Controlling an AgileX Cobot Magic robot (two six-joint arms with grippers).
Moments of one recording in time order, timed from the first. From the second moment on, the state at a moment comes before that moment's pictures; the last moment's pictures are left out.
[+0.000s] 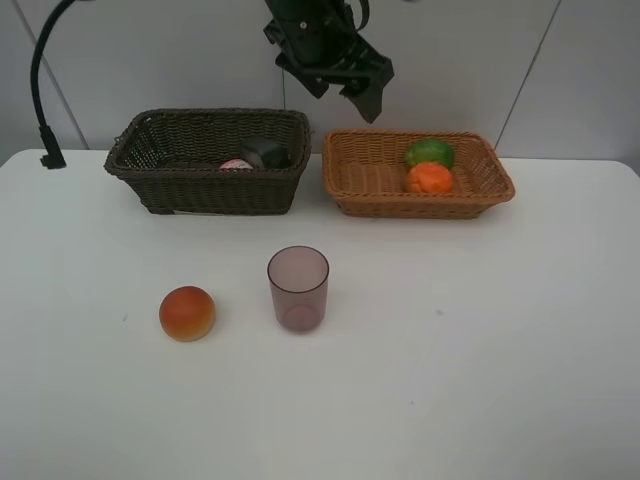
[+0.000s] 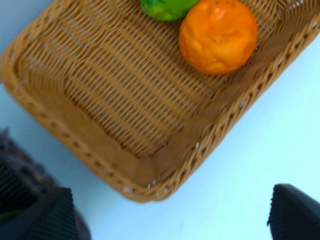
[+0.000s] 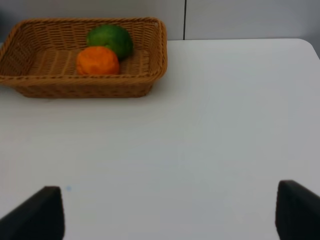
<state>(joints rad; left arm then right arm) -0.62 2.17 -2.11 -0.05 0.98 0.14 0.03 0.00 -0.52 -0.09 1.06 0.06</state>
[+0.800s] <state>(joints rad) -0.63 1.94 -2.02 0.05 1.20 -0.01 0.03 0.00 -0.52 -0.09 1.06 0.06</state>
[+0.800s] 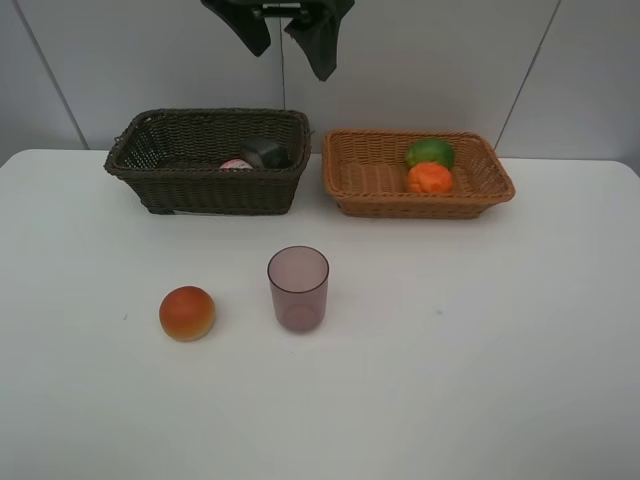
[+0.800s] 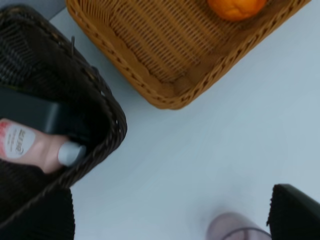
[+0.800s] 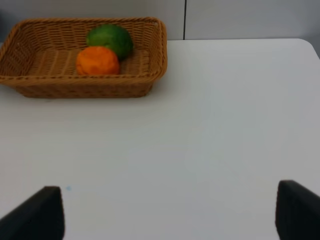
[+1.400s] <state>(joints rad) -0.63 1.74 -1.63 0.04 1.19 -0.11 0.03 0.00 -0.52 -0.09 1.06 0.06</state>
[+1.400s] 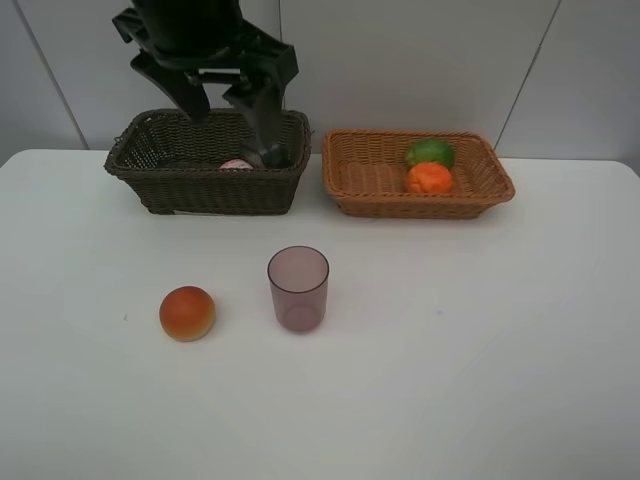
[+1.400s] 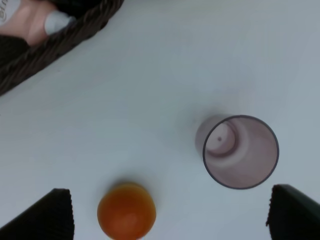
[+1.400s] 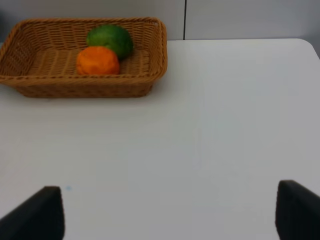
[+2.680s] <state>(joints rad) -0.74 1.96 -1.55 0.10 1.07 -0.10 0.03 0.00 -0.52 -0.09 1.06 0.06</state>
